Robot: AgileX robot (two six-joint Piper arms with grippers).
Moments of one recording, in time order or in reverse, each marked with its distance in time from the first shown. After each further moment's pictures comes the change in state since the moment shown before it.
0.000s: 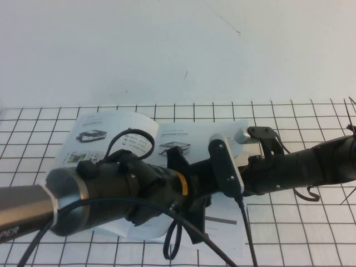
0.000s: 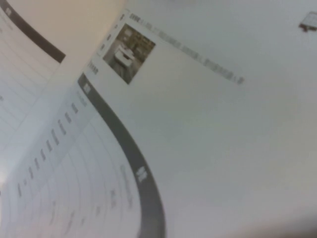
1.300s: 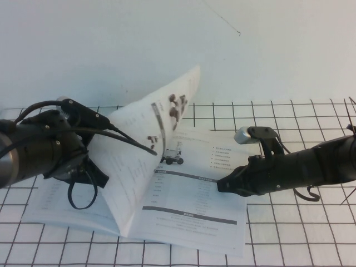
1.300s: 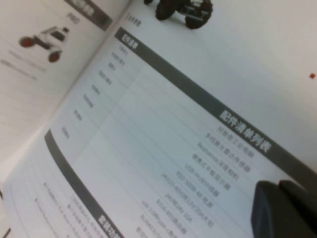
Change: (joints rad) right arm 0.000 0.000 0.000 0.000 0.006 -0.006; left arm 0.391 -0.002 -0.010 0.711 0.391 -1.097
